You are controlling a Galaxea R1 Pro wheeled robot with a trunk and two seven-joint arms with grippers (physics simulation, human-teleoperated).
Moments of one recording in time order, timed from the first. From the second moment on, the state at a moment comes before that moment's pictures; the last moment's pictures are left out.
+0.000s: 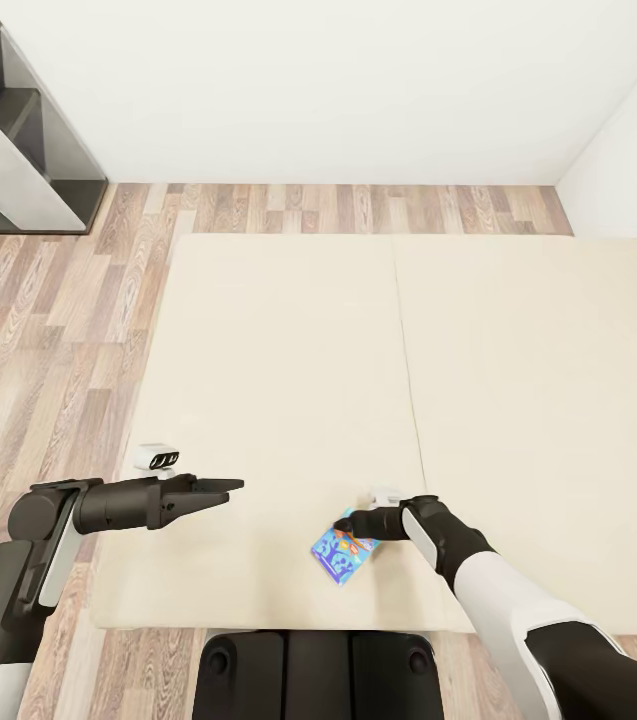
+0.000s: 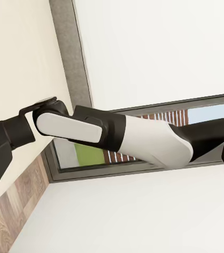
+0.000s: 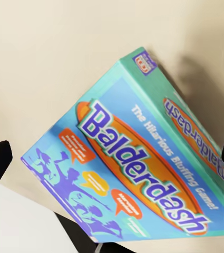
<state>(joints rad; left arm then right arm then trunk) -0.51 0.20 0.11 -1.49 0.20 1.03 -1.57 -0.88 0.08 0.14 -0.37 -0.16 0.55 0.35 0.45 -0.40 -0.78</state>
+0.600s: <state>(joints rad) -0.51 0.20 0.11 -1.49 0.20 1.03 -1.57 -0.88 0.06 0.14 -0.35 -0.16 0.55 0.35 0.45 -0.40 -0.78</state>
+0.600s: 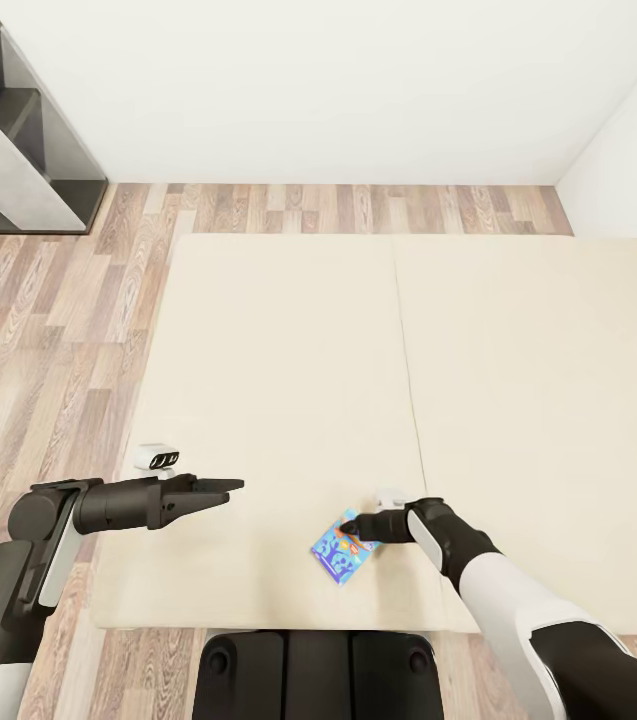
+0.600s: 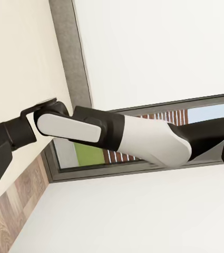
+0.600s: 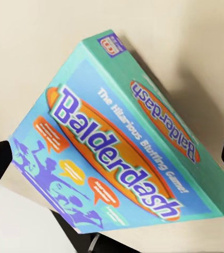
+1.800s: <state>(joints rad) -0.51 0.20 0.11 -1.49 0.20 1.03 -1.57 -0.84 0.04 0.14 -0.34 -0.16 0.55 0.35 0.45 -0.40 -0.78</state>
